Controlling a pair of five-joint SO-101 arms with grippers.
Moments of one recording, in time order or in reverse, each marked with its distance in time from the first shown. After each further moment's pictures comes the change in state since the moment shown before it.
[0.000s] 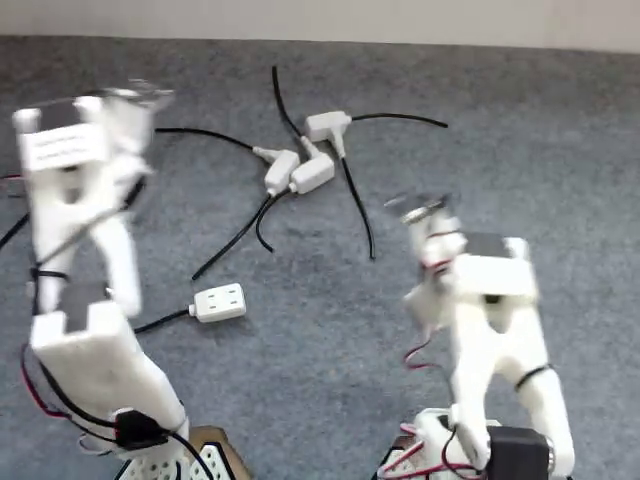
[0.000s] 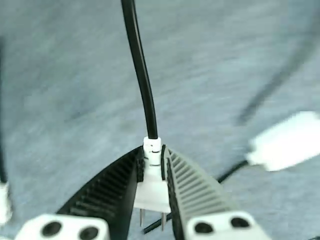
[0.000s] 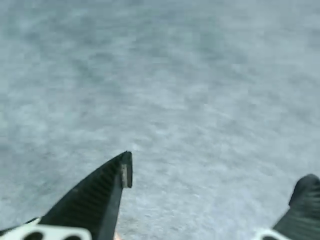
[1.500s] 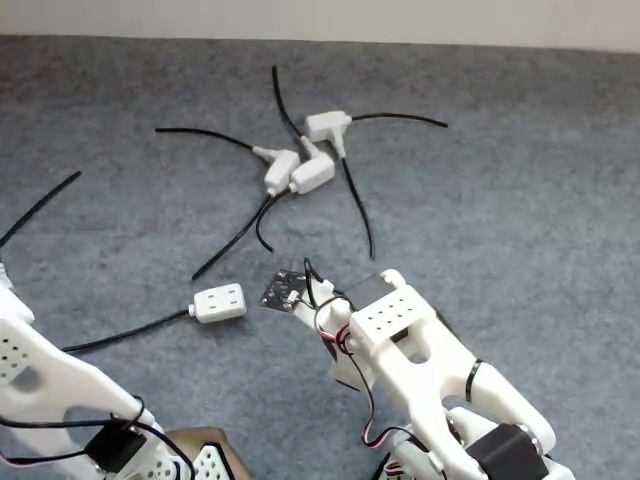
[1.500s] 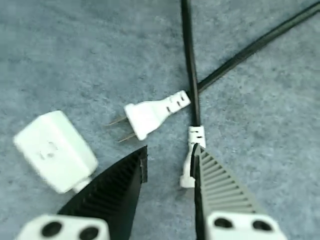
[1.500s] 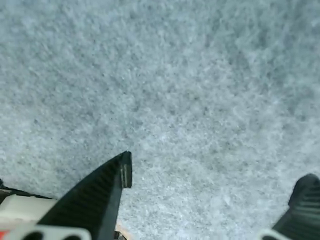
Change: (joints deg) left arm -40.3 25.1 -19.7 -15.4 4.8; right arm -38.8 0.0 12.6 -2.7 0.1
